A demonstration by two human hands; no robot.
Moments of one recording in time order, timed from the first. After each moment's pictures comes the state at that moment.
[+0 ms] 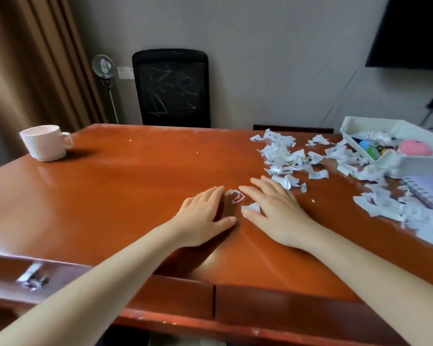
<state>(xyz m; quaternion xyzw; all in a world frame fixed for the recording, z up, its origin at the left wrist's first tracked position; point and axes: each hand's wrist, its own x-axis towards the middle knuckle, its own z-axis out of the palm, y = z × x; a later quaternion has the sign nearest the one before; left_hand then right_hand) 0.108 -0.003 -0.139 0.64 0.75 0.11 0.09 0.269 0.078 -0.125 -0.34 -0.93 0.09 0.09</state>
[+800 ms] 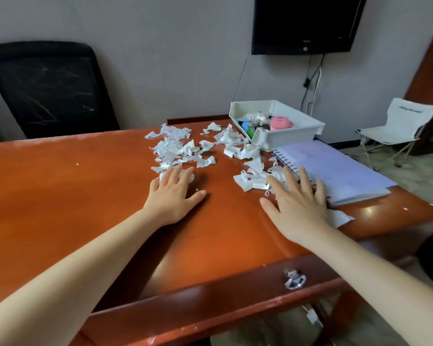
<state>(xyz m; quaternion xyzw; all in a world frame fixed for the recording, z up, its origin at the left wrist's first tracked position) 0.227 0.121 -0.149 0.69 0.71 0.10 0.03 0.472 0.115 -0.144 -0.64 -0.76 -0.05 0.06</state>
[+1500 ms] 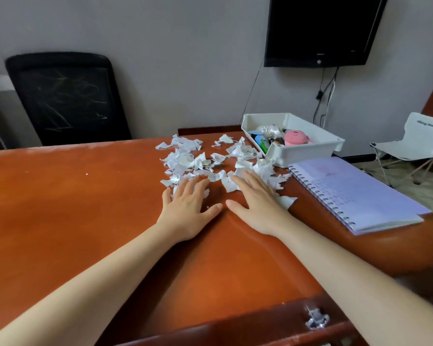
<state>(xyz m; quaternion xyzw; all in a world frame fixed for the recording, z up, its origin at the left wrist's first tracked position) 0.231 0.137 -0.155 0.70 0.70 0.15 0.00 0.407 0.181 -0.150 -0.48 -0.85 0.10 0.17</state>
